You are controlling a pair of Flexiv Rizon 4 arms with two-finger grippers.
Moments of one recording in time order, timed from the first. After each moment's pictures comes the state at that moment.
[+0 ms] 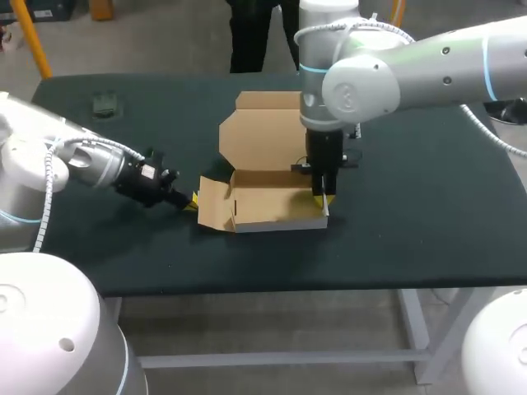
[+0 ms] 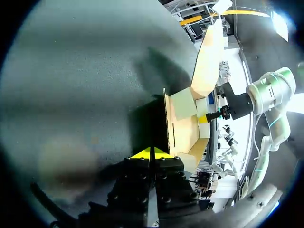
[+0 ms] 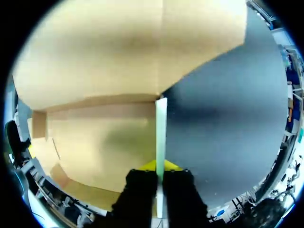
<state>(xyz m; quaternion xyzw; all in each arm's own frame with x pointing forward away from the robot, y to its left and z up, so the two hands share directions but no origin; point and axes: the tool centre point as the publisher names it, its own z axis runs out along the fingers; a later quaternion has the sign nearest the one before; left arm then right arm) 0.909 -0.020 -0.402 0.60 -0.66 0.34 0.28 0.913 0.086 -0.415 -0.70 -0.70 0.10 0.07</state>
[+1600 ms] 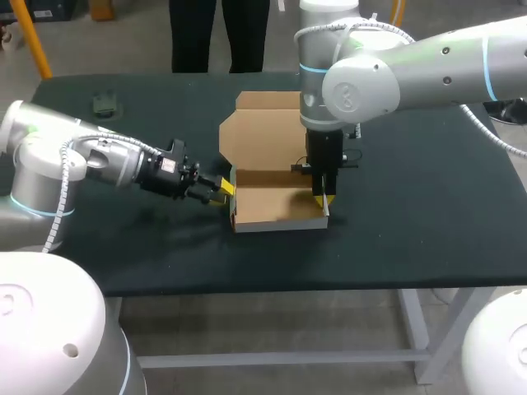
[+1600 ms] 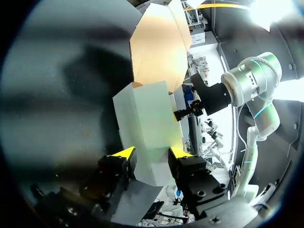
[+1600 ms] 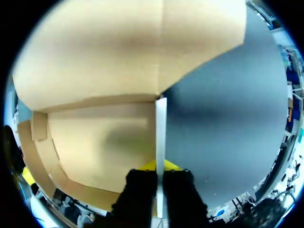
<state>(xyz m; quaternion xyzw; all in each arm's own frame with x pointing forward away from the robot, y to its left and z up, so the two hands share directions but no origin) 0.902 -0.083 -0.363 0.54 -0.66 0.41 0.32 0.913 0.086 -0.415 -0.70 -0.70 0.10 0.07</state>
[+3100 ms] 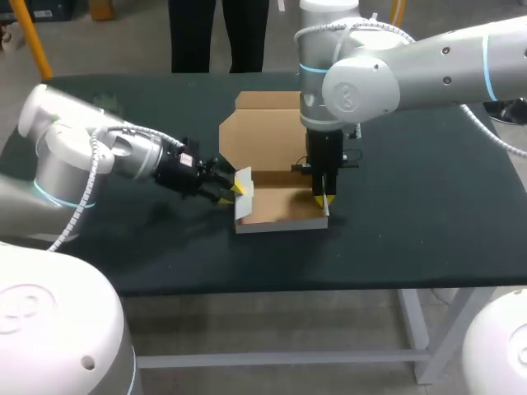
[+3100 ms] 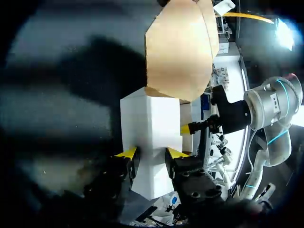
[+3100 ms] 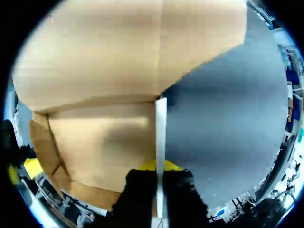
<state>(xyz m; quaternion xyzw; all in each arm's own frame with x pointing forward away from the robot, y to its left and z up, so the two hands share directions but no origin) 0.915 -0.103 -0.374 0.63 -0.63 0.34 0.30 0.913 0.086 -0.415 -0.70 -0.70 0.10 0.07</state>
